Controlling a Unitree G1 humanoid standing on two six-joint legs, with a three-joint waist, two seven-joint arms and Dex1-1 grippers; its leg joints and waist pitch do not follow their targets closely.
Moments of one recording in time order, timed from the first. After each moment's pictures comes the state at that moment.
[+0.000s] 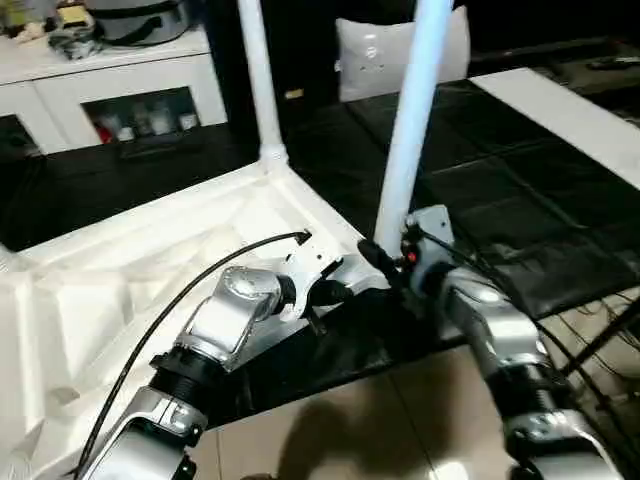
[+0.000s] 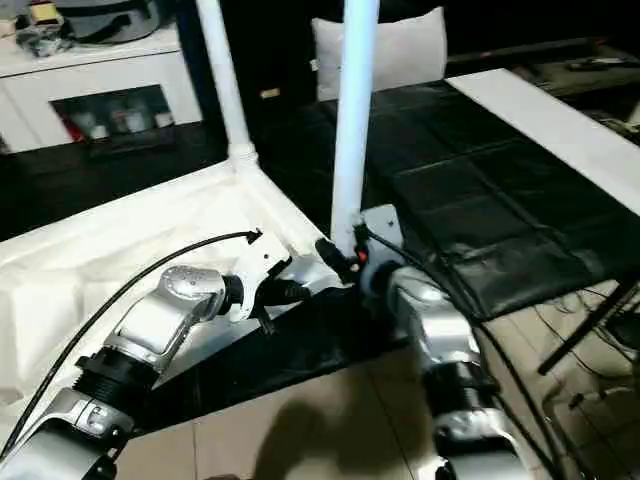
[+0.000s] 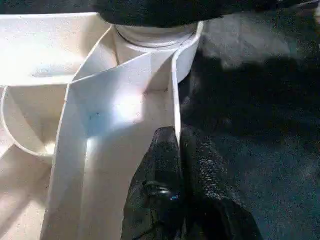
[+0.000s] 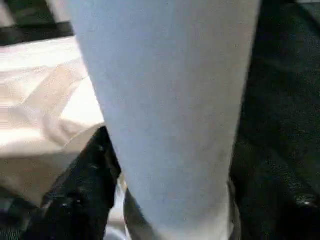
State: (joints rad) left arm -0.55 0.18 -0.30 0.39 0.04 0.46 -0.86; right arm -0.46 -0.20 0.01 0.44 0.16 0.25 0.61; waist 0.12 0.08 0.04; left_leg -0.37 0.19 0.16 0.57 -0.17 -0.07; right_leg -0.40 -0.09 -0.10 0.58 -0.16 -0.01
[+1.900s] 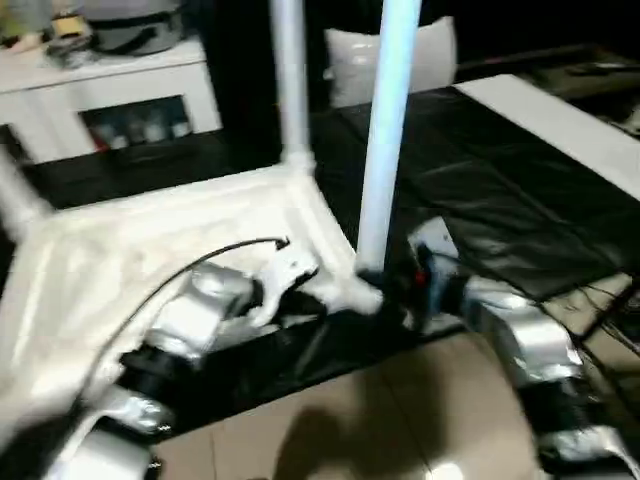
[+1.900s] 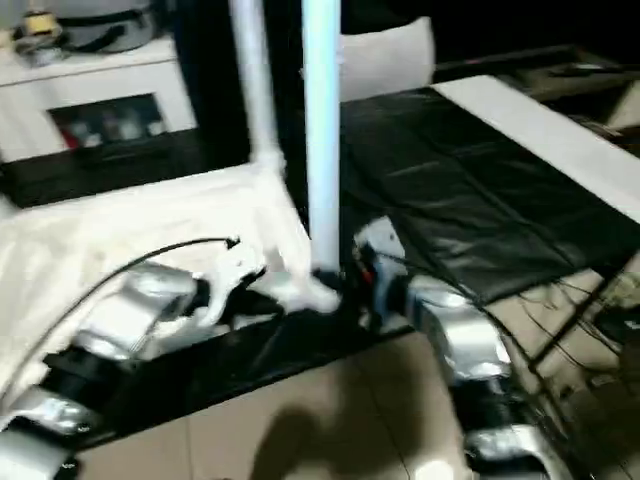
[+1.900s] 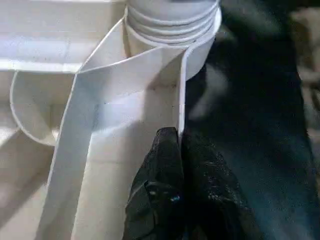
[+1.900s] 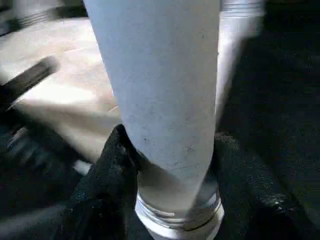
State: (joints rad) left arm -0.56 0.21 -0.29 0.41 0.06 0.50 -0.87; right arm -0.46 -0.18 0.04 0.34 0.15 0.43 0.60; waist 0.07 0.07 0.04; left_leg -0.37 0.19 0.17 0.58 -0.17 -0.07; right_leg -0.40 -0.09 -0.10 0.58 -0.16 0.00
